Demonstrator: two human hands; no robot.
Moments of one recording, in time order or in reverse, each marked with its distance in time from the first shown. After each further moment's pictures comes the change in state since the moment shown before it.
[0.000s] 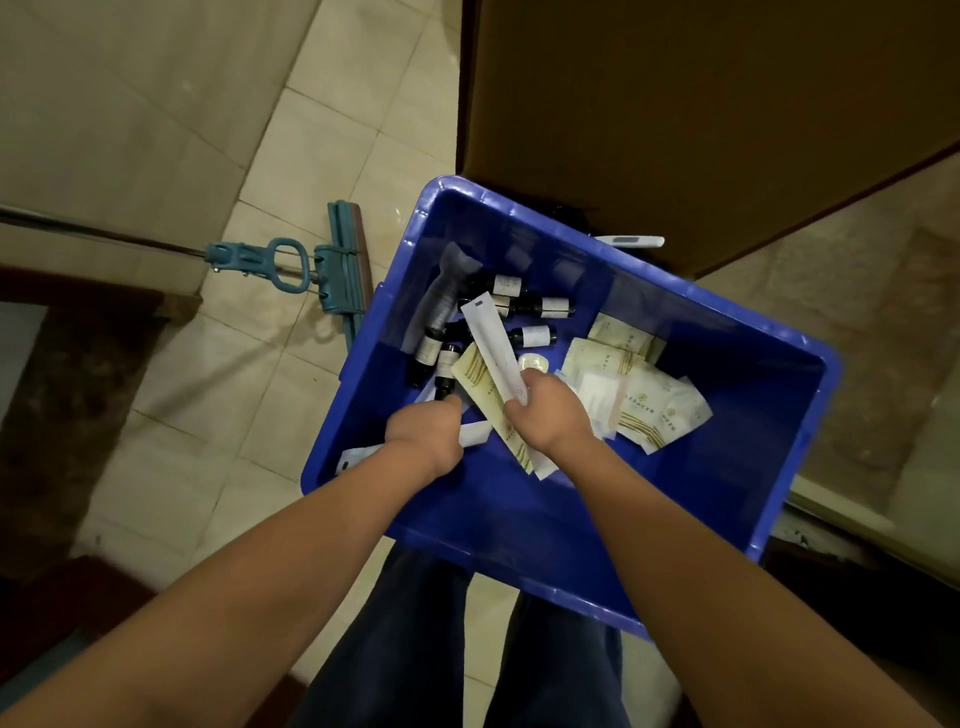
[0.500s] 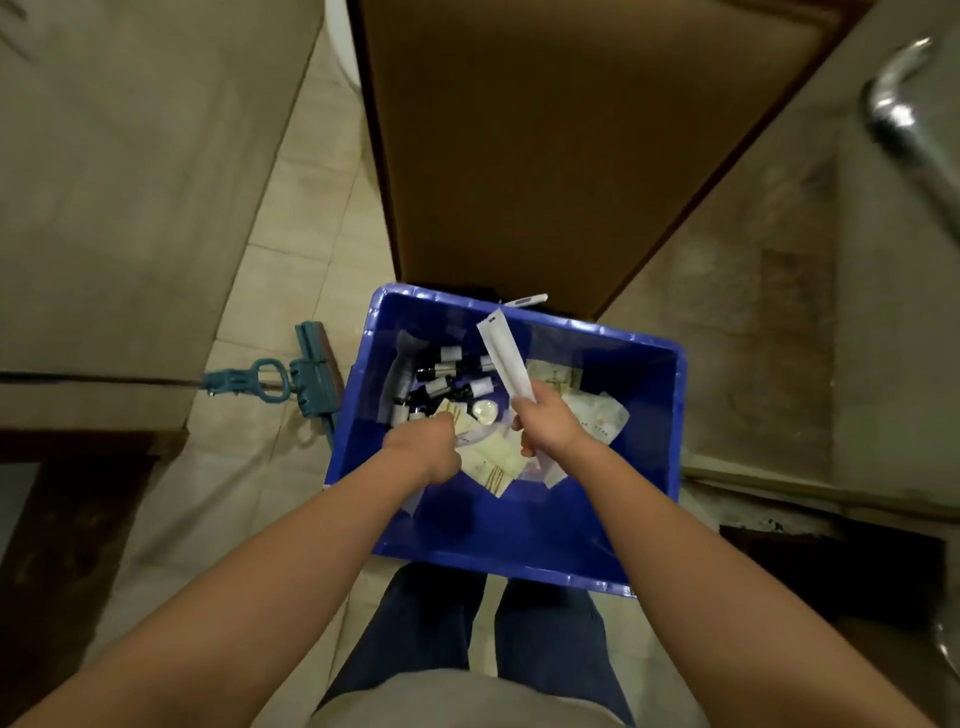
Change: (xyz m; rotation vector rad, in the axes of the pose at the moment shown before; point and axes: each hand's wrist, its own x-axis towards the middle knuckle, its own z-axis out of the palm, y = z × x) left_hand -0.071 0.038 -0.079 0.094 0.066 0.160; right_hand -0.098 -0.017 -0.080 0.720 0.109 0.179
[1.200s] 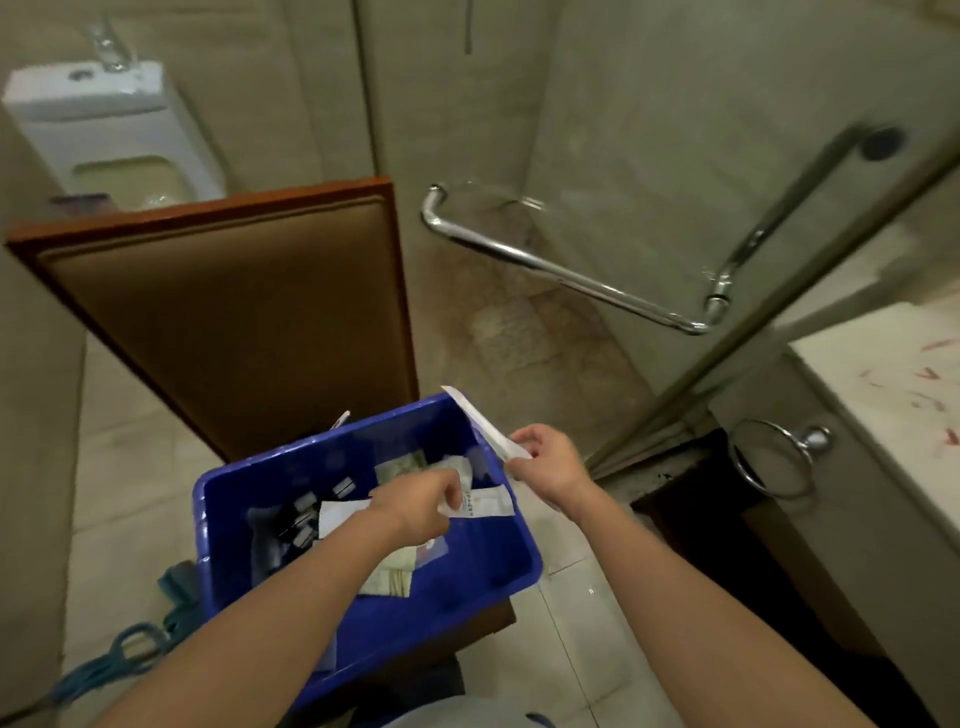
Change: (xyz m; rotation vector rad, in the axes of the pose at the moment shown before) left_hand -0.065 0.162 -0.016 0.260 0.073 0.635; right_hand -0.153 0.099 -0.130 0.280 0.610 -0.095
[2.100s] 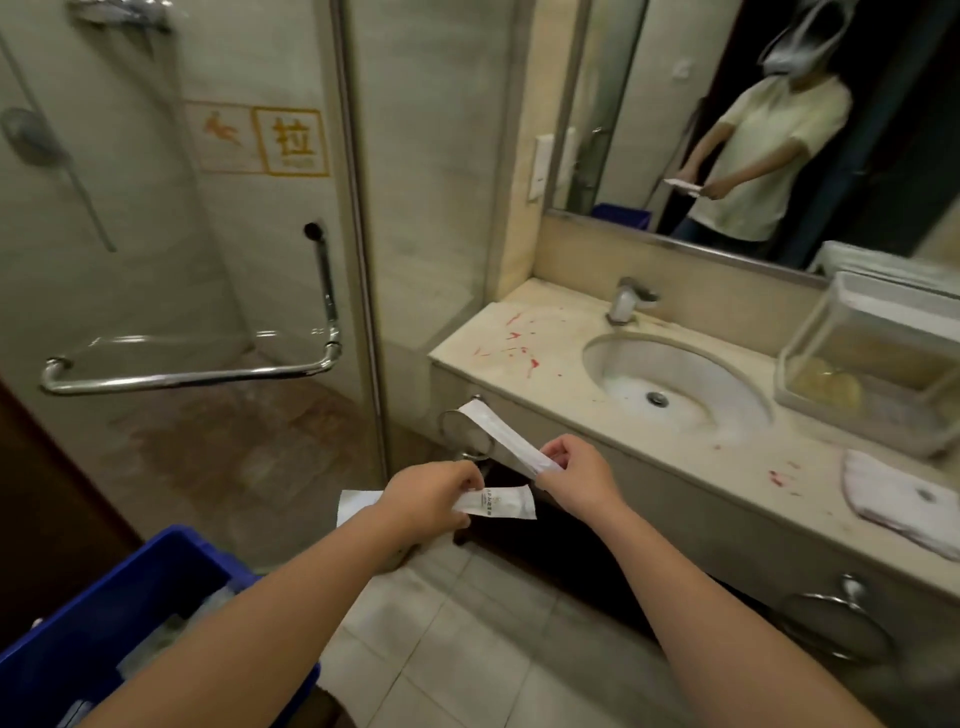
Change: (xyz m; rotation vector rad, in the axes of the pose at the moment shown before) left_hand -0.061 0.361 0.099 0.426 0.103 0.749; right_hand -0.285 0.197 -0.261 0.159 0.721 0.109
